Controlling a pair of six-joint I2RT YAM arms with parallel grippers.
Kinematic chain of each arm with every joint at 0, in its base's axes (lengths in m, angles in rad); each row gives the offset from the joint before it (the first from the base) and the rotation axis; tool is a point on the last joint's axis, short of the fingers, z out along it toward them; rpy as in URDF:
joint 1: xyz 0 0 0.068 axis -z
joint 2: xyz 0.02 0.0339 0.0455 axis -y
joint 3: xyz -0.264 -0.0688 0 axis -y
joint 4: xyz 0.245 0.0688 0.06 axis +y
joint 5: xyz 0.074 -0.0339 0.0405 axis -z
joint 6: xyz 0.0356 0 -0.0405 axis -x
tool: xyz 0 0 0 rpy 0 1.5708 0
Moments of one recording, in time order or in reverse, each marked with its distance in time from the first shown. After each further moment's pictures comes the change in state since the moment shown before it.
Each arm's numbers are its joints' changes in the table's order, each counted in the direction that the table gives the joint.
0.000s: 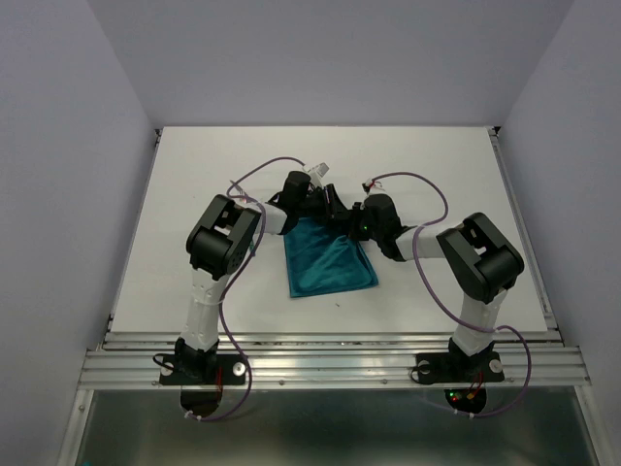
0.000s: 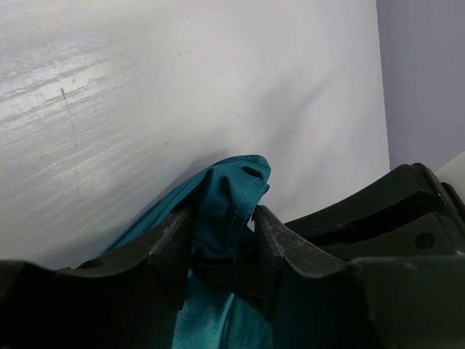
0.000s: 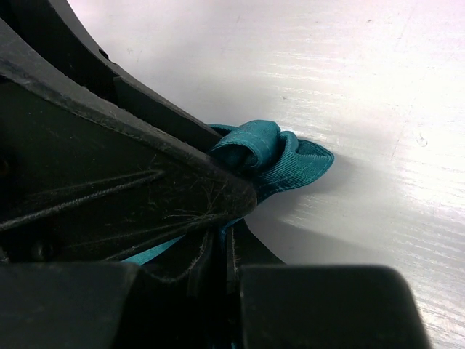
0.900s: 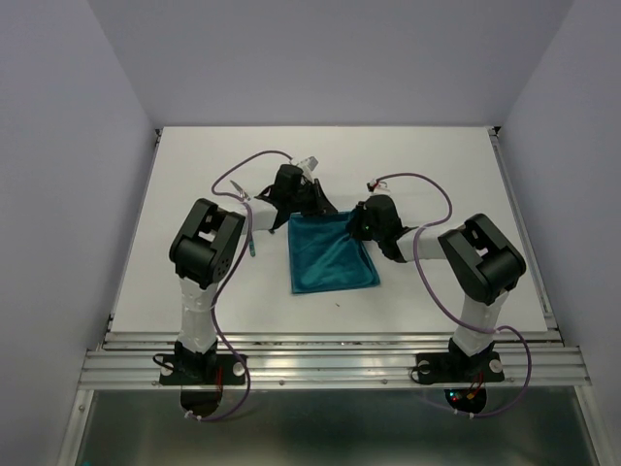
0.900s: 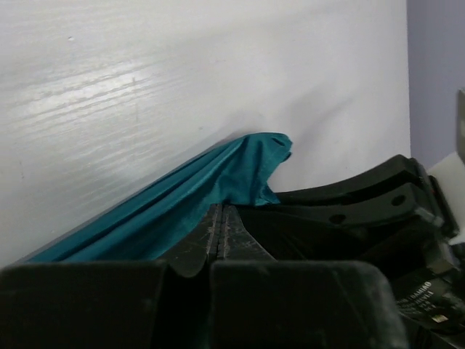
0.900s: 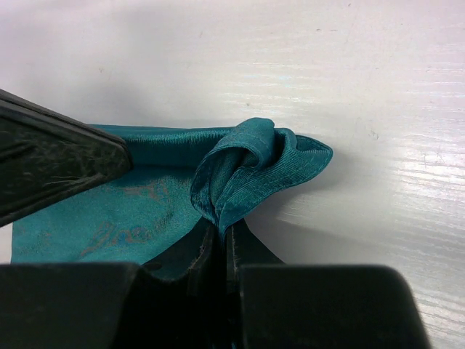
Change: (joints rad) left arm -0.027 0.153 -0.033 0.183 -0.114 -0.057; right arm 0.000 0.015 -0.014 0.005 0.088 -0.020
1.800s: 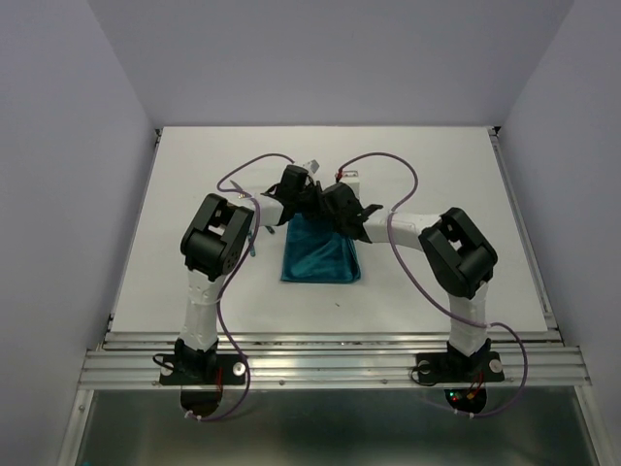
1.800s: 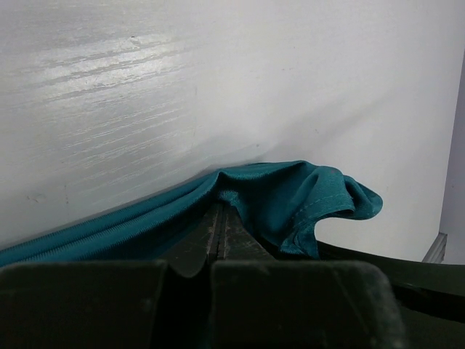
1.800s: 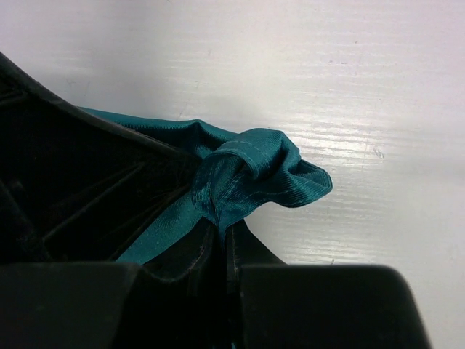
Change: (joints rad) left arm -0.005 -0.122 0.100 0.104 -0.056 -0.004; right arm -0.159 -0.120 0.394 0.519 0.365 0.064
